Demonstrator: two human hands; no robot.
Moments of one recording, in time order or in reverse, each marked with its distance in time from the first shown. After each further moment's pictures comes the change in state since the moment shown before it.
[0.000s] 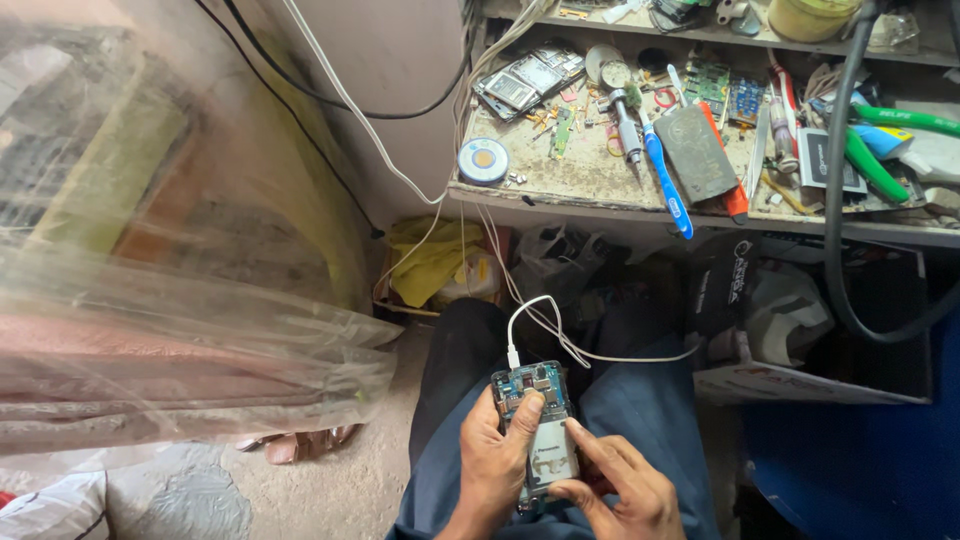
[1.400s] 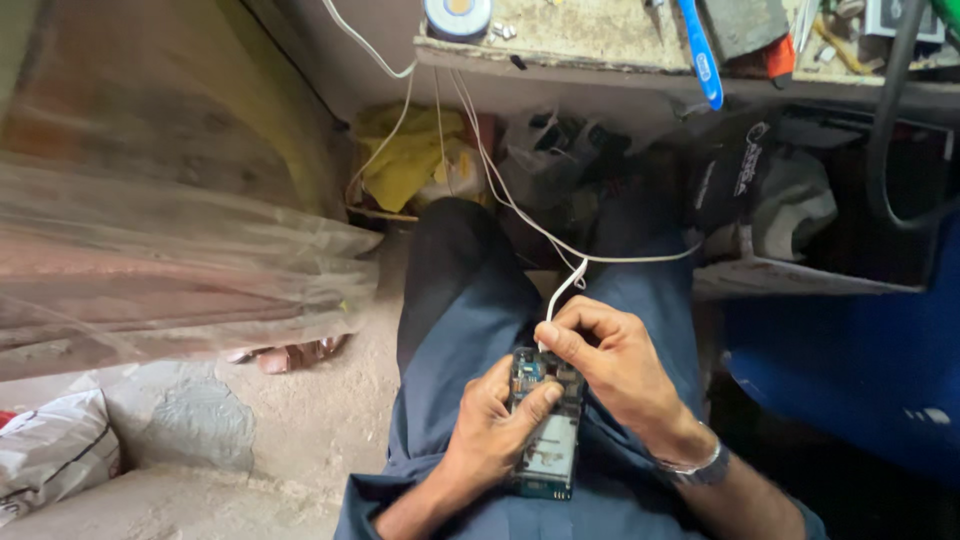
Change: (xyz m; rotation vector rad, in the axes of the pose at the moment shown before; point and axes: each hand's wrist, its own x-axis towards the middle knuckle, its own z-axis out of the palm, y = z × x) left_hand -0.047 -0.013 -0.028 0.326 -0.265 -0.104; right_hand 0.043 0.006 0.002 0.563 -0.242 0.255
